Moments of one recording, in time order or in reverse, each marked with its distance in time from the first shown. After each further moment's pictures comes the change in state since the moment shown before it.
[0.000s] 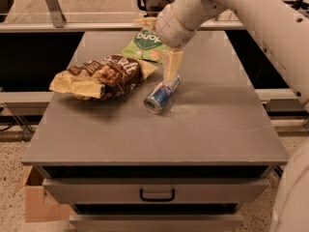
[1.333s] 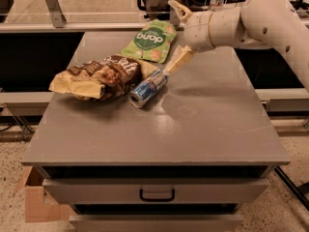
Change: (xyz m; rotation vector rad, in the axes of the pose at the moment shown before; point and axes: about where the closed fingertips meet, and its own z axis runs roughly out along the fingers) arm 0.052 -0.026 -0.046 0.529 -0.148 0.251
